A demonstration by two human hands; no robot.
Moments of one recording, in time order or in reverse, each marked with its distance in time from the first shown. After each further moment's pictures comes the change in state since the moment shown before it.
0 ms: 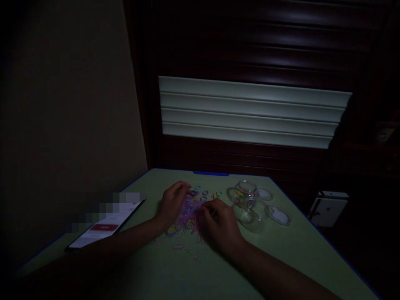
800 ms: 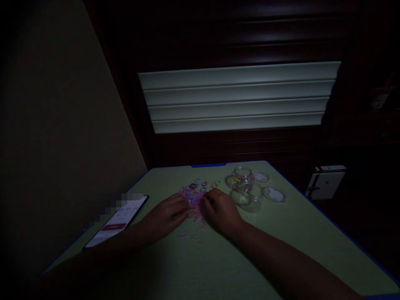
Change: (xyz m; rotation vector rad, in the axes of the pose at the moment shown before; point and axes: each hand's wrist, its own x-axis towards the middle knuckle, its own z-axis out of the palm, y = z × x) left_hand -0.025 0.024 -0.044 0.560 -0.709 0.538; right_hand -0.006 0.005 -0.004 -0.128 -0.077 0.003
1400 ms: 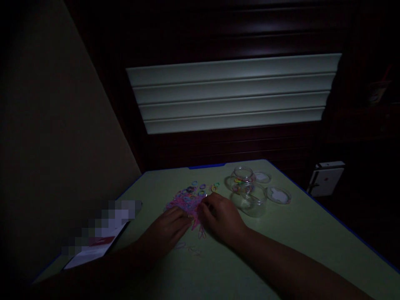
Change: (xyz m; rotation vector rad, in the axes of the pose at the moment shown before) left_hand -0.010 -0.008 0.029 0.208 0.033 0.111; right_hand -0.001 0.001 0.004 0.032 -0.024 0.025
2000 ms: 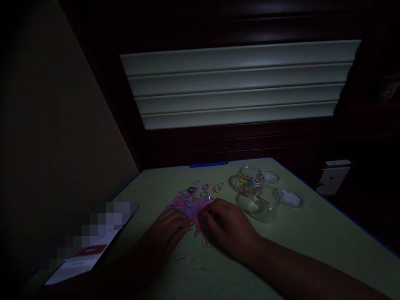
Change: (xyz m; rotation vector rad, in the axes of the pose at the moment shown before) left_hand -0.002 0.004 -0.012 -0.203 -0.050 -0.172; right_hand -0.002 -0.007 -0.009 0.133 -0.100 -0.033
